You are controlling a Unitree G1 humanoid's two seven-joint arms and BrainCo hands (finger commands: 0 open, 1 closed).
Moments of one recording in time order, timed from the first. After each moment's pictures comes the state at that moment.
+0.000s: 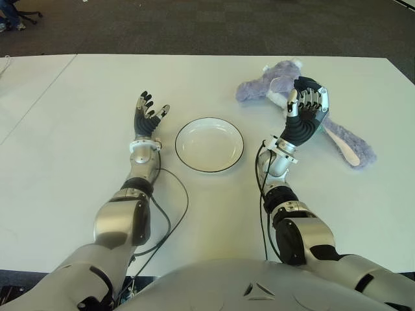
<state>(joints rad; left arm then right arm) -0.57 0.14 0.22 1.23 0.06 -0.62 0.15 -0.50 0.10 -0.15 0.93 -0.13 -1.38 -0.55</state>
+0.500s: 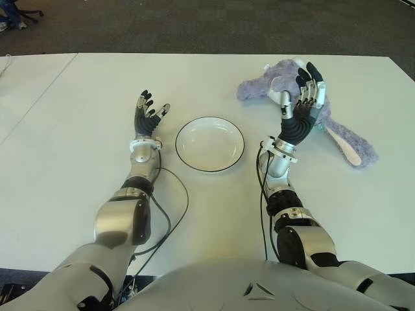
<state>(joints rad) -0.58 0.14 0.22 1.22 0.06 -0.61 0.15 -0.42 0.06 -0.13 0.70 -0.42 -1.09 -0.63</state>
